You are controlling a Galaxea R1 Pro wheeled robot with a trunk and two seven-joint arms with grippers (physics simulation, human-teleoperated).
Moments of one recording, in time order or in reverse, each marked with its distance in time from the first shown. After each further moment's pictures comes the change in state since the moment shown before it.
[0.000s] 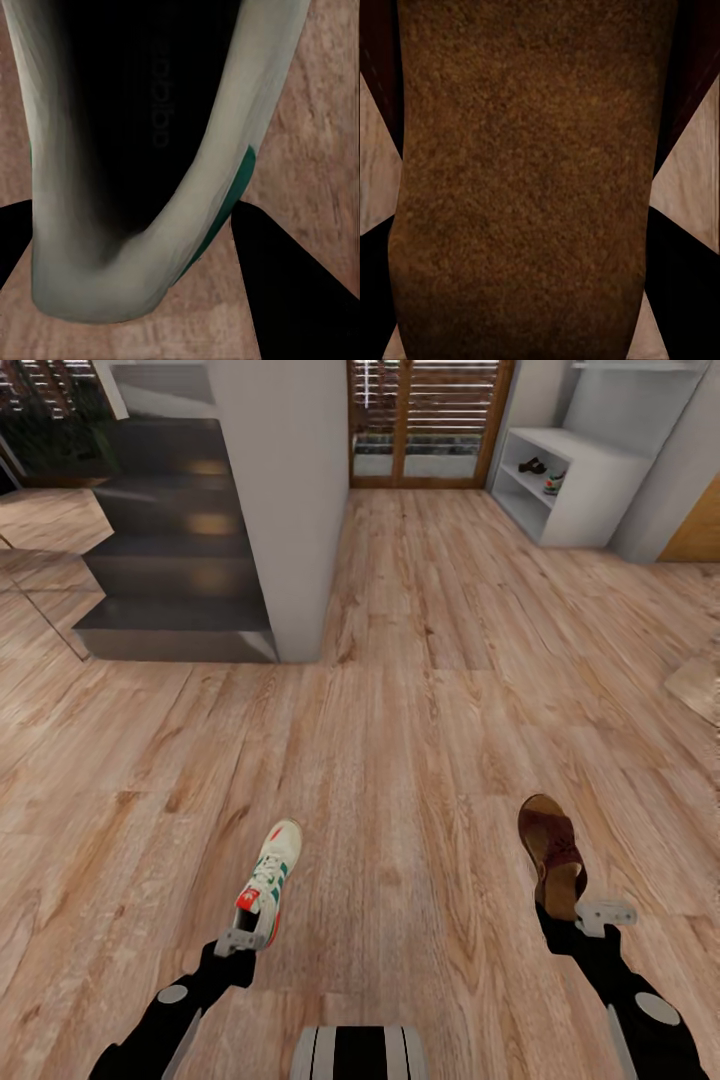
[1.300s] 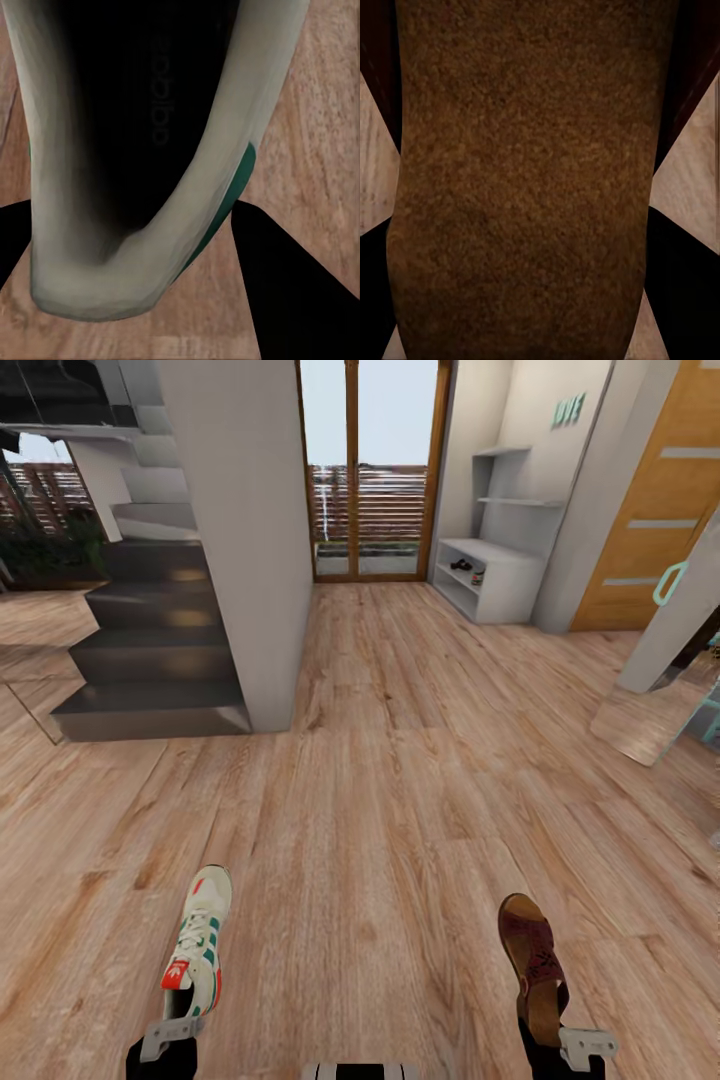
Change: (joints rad) left arm 0.246 -0.004 0.278 0.003 0.066 -0.288 0.003; right arm 0.050 0.002 -0.002 0.651 0.000 -0.570 0.001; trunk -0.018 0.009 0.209
